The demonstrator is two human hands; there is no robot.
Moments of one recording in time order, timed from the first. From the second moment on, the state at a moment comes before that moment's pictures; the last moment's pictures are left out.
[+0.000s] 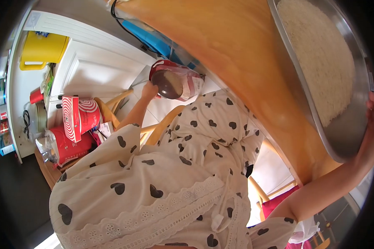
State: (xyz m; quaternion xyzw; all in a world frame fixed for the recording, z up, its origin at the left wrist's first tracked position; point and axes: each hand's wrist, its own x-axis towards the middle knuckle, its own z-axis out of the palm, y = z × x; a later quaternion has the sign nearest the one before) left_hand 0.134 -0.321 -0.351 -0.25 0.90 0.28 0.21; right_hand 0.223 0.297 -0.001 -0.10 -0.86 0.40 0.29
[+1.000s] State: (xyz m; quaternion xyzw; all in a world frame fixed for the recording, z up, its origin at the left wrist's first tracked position) left_hand 0.138 -0.405 -0.266 -0.11 0.81 0.44 0.36; right_hand 0.223 0.308 -0.004 -0.11 -0.86 0.42 0.29
